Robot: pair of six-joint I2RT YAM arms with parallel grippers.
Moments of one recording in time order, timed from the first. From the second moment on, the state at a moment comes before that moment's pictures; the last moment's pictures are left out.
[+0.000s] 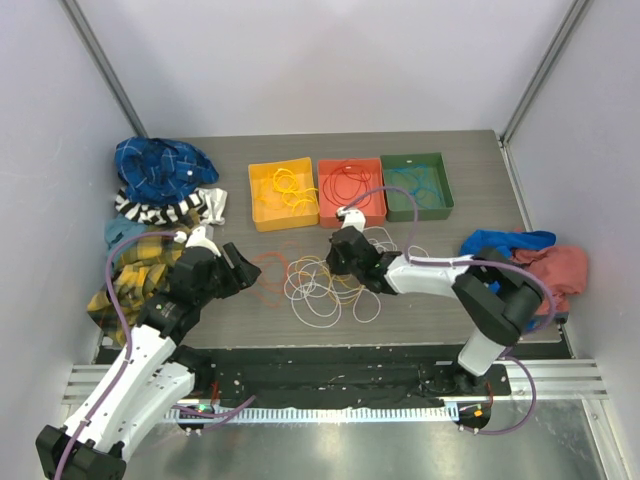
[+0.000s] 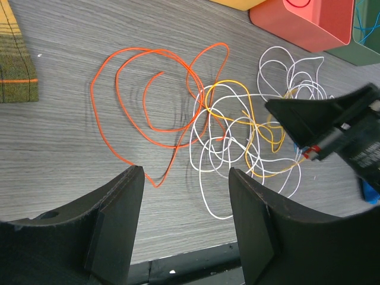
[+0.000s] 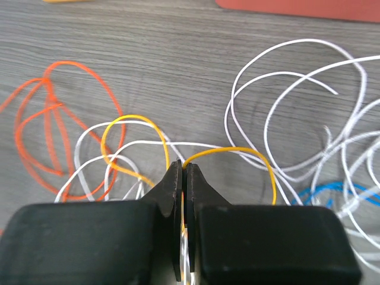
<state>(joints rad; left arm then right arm) -0.39 0.65 0.56 -0.51 -0.02 -0.74 0.84 1.68 0.85 0.16 0.28 0.60</state>
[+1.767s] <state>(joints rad) -0.39 0.59 0.56 -0.50 -0.01 -0.77 0.98 1.37 1.97 -0.42 0.35 0.27</state>
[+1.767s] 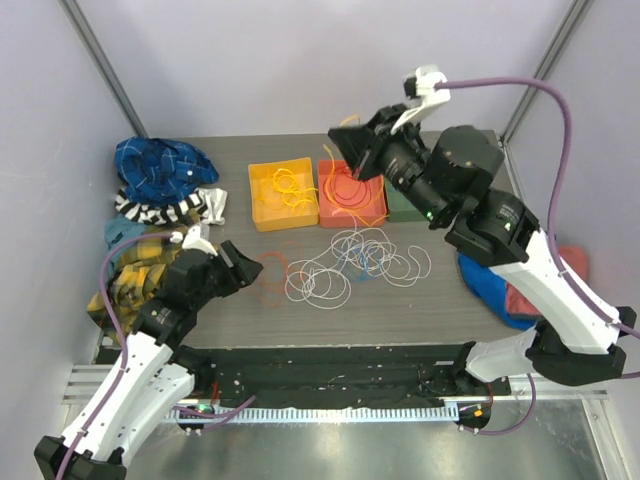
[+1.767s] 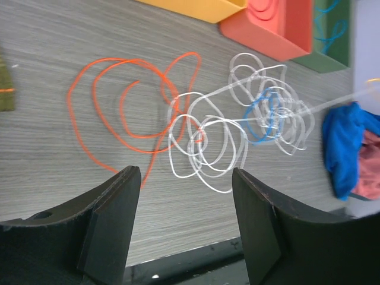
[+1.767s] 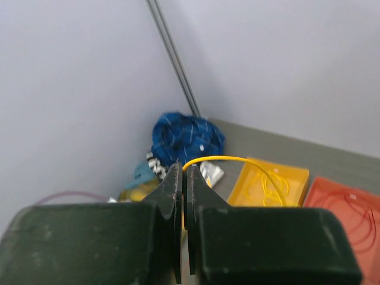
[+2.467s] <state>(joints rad) -1.00 0.97 0.54 -0.01 -0.12 -0.74 1.02 1.22 1.58 -0.48 0.32 0.36</state>
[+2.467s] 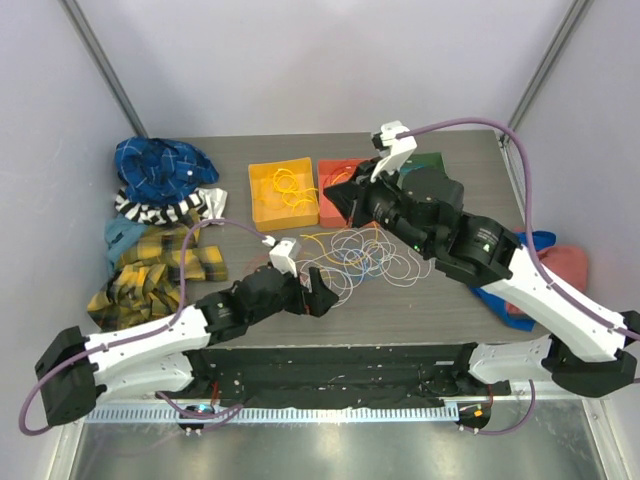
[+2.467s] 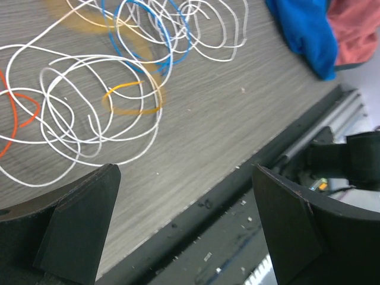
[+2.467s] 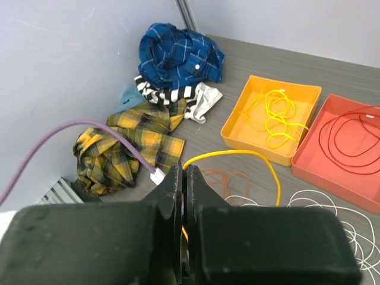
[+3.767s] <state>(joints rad) -1.07 0.28 0.52 -0.86 -0.65 -1.17 0.85 1.78 2.23 -0.35 0.34 0.19</state>
